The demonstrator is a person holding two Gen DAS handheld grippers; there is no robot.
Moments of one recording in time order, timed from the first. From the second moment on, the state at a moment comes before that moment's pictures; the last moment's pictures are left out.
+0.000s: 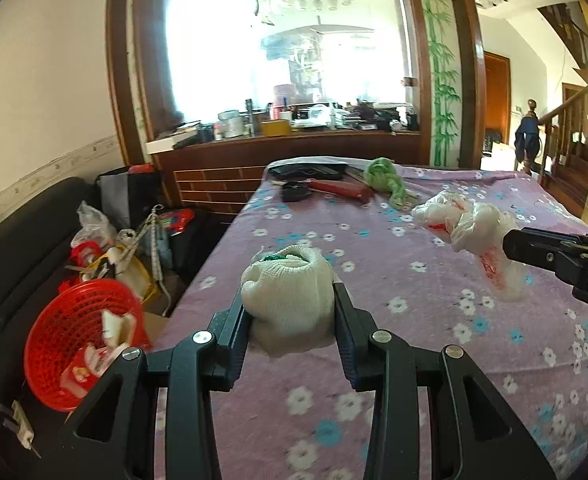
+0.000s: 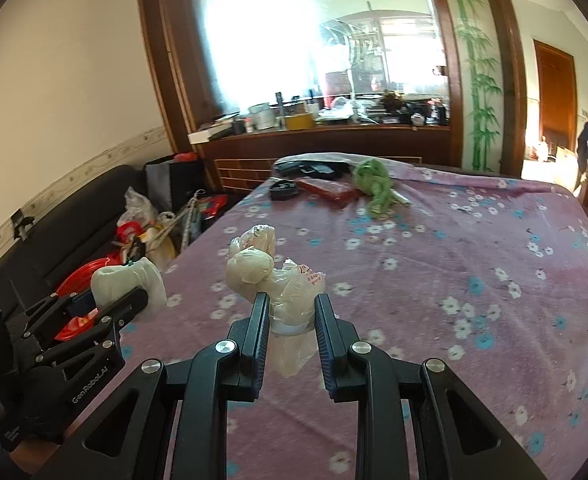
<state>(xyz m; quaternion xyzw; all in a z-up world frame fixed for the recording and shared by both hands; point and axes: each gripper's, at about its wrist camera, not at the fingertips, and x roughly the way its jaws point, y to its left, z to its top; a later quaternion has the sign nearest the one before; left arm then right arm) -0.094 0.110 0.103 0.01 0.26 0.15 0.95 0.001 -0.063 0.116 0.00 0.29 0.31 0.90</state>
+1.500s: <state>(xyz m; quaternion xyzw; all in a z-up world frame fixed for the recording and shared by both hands) -0.194 0.328 0.083 -0.13 0.25 0.31 0.91 -0.048 0.161 0.110 -0.08 0.34 0.44 0.83</state>
